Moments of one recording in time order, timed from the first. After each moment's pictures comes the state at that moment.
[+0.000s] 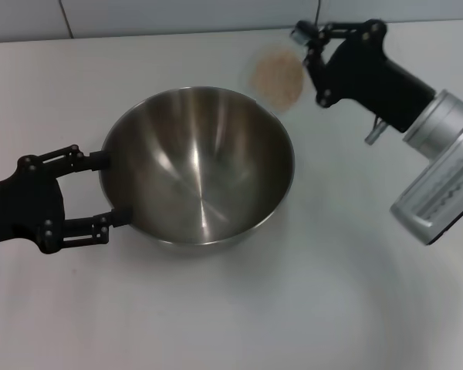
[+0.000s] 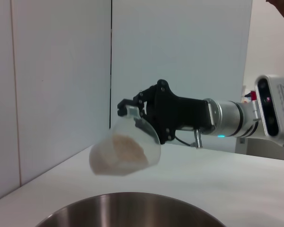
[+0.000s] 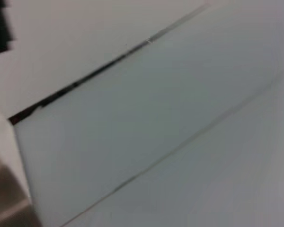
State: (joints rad) left arm -0.29 -2.03 0.88 0.86 1.74 1.72 -1.22; right arm 0.65 2.09 -0.68 -0.09 -1.30 -1.43 -0.46
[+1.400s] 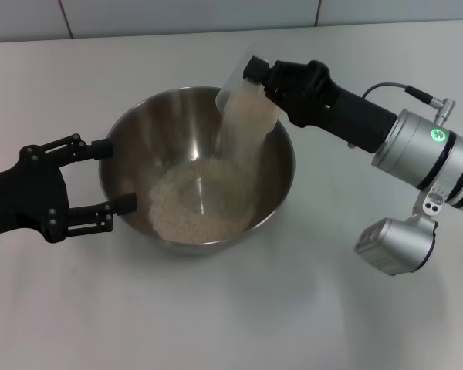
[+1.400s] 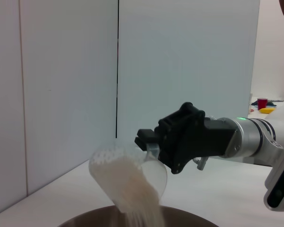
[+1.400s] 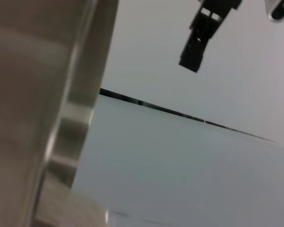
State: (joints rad) left arm -0.30 -2.05 0.86 0.86 1.73 1.71 -1.22; right arm 0.69 2.09 -0.79 -0.04 -1.33 -1.46 -1.29
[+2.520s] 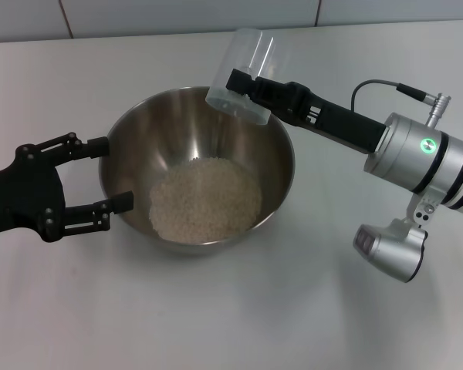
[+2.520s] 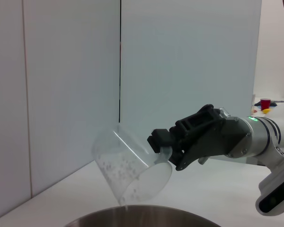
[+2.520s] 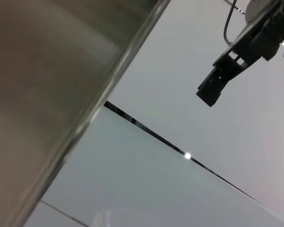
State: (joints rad) left arm -0.30 -2.05 0.85 0.86 1.73 1.72 -1.21; right arm 0.70 2.09 -0.85 -0.05 -1.34 -1.50 -1.55
